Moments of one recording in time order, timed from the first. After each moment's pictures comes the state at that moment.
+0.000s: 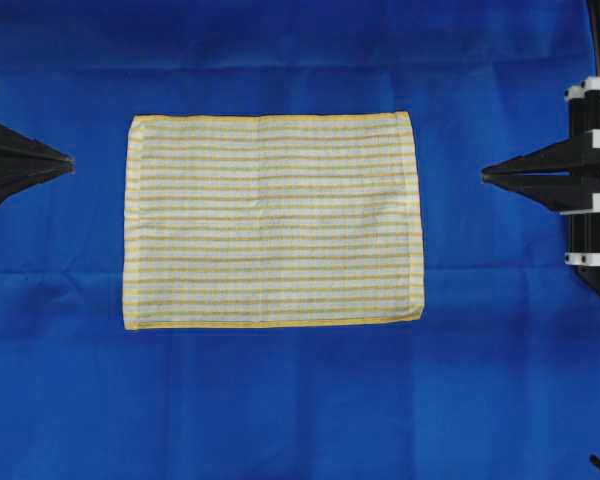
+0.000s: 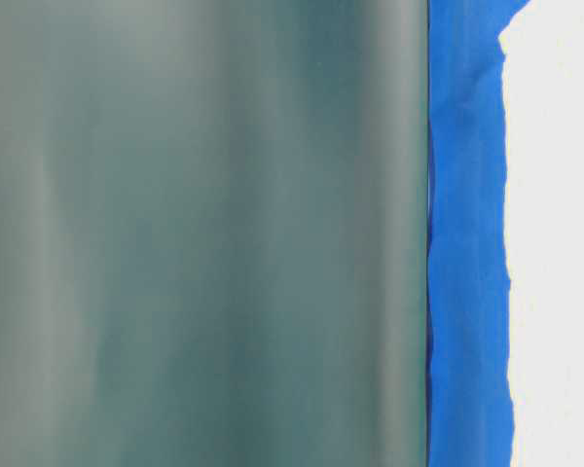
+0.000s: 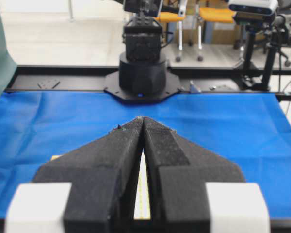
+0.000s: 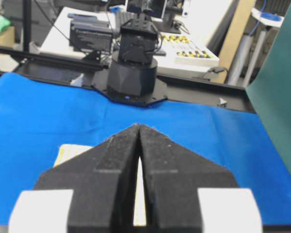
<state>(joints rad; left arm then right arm) 0.00 -0.97 1.18 0.00 -0.29 0.00 0.00 -0.97 1.18 0.00 -0.29 0.00</state>
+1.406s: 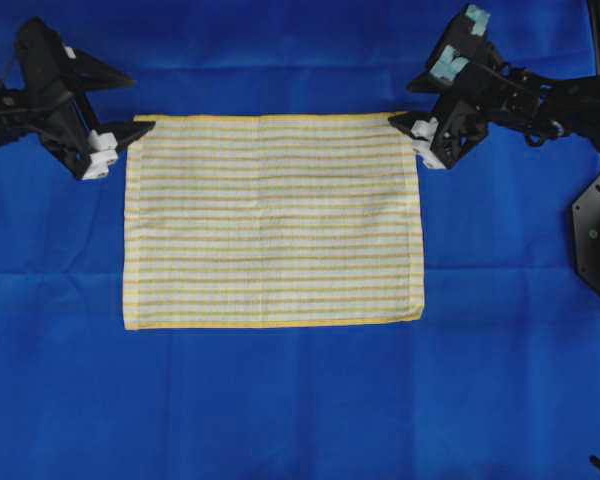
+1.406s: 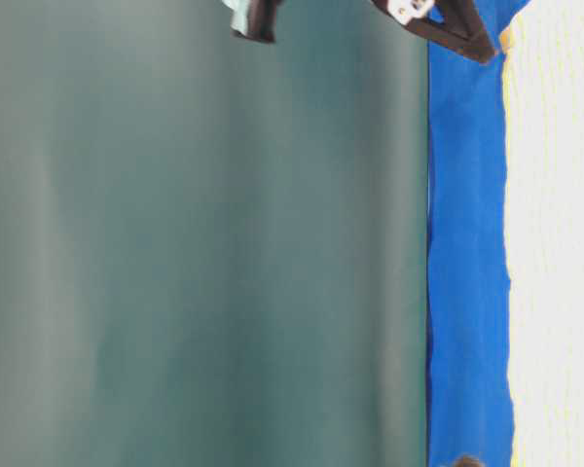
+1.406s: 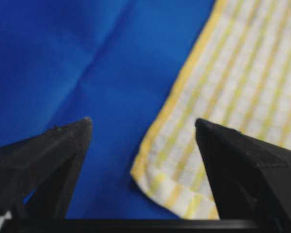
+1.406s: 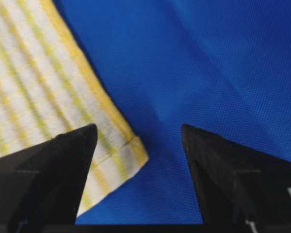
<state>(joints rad) 0.47 -0.10 1.20 -0.04 -0.55 0.04 -0.50 -0.04 1.01 0.11 -0.22 0.09</state>
